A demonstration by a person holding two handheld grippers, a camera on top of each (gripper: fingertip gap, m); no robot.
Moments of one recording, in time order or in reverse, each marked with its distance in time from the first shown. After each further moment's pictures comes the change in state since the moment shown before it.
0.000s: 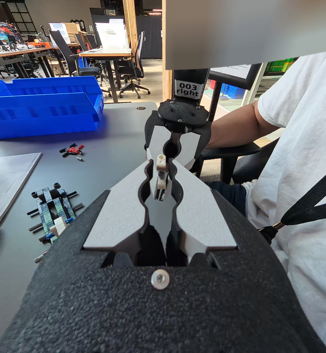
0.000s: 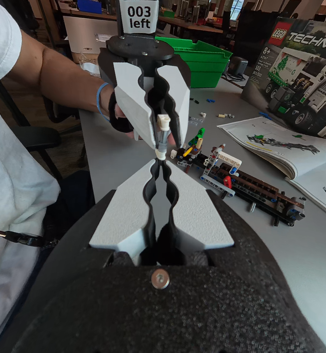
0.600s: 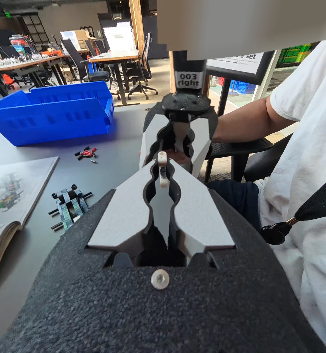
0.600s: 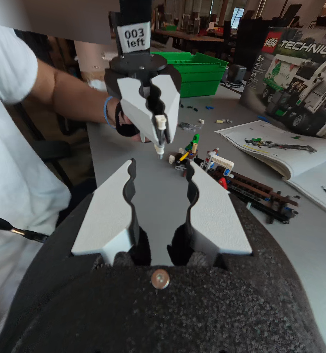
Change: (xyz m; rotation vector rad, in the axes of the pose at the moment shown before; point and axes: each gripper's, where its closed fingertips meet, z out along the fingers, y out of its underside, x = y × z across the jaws) left arm -0.010 -0.004 -0.006 0.000 -0.040 0.059; right arm 0.007 -0.012 -0.015 0.050 -0.030 0.059
